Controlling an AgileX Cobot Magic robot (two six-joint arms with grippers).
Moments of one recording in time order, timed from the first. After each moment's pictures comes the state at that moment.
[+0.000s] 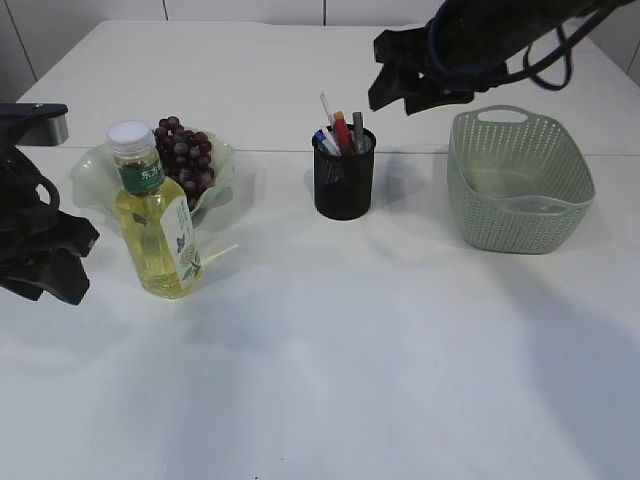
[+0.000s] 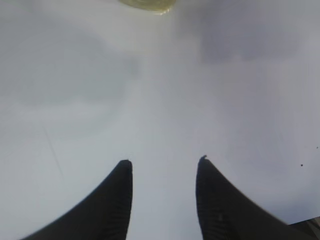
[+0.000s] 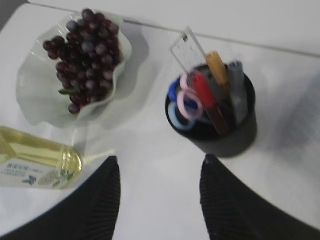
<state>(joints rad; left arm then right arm) -0.28 1.52 -1.04 -0.10 0.93 -0.07 0.21 1.97 -1.70 0.60 0.75 -0.39</state>
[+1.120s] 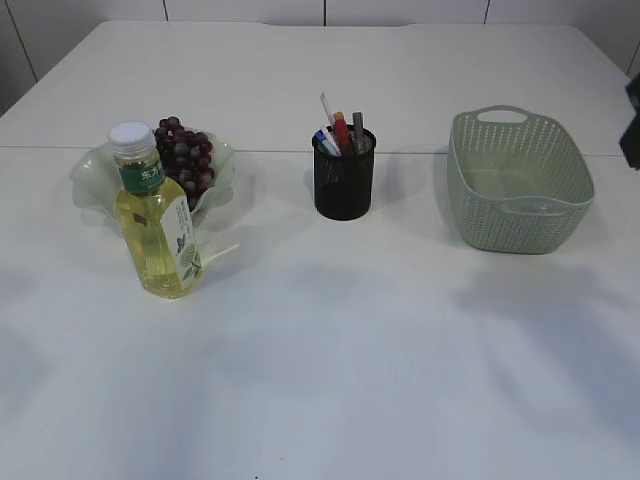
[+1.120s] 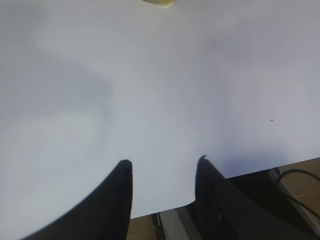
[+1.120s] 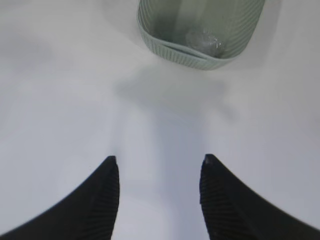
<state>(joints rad) -0.28 1.14 -1.04 -0.06 1.18 -0.12 0.21 1.27 -1.24 -0.08 1.10 0.02</state>
